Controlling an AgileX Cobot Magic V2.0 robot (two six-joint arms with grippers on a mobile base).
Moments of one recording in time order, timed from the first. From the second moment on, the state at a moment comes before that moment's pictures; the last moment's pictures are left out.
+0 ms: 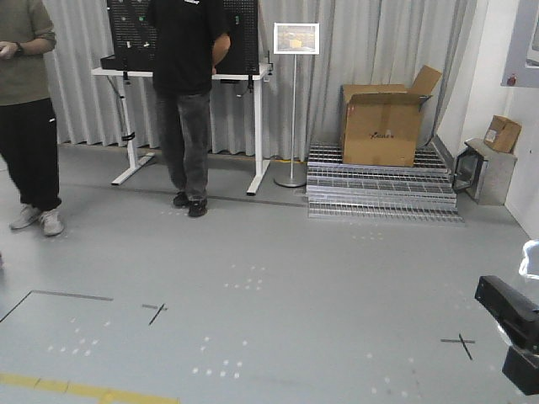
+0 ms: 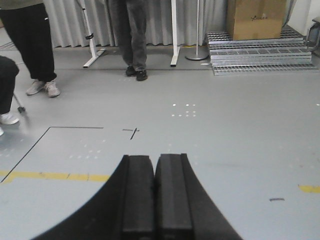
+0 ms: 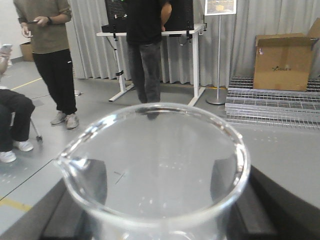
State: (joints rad) left arm -0.07 -0.02 0.03 0.17 0.28 -0.18; right arm 0.40 0.75 -0.63 -1.22 0.16 1.33
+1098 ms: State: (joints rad) left arm -0.07 -0.02 0.03 0.17 0.28 -0.18; right arm 0.40 0.75 -0.63 -1.22 0.16 1.33
